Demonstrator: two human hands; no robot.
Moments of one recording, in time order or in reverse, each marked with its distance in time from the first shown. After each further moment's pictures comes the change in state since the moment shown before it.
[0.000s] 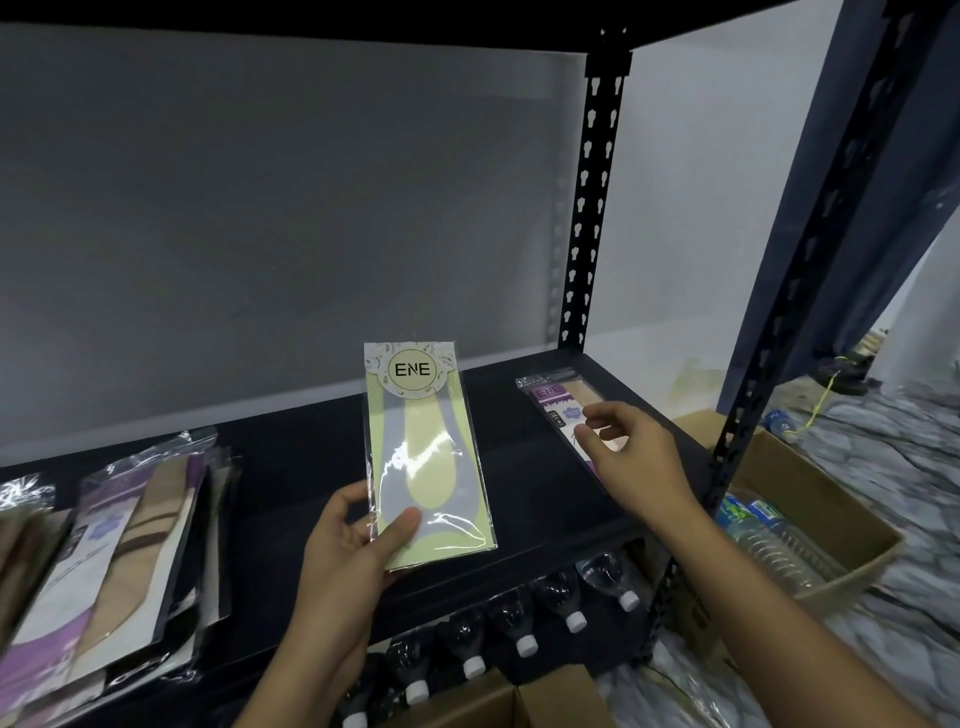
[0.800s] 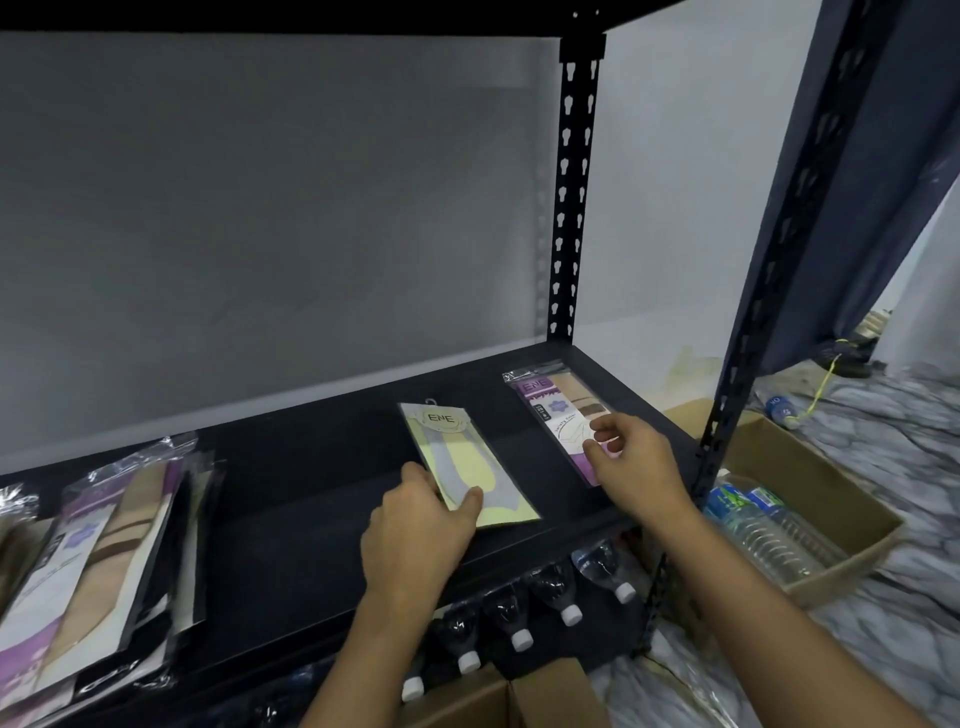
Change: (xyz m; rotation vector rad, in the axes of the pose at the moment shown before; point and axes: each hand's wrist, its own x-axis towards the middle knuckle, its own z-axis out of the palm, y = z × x) left_hand 0.032 -0.023 0.068 1.164 0.176 0.148; right_hand 0.008 0.043 -0.006 -0.136 -0.040 0.084
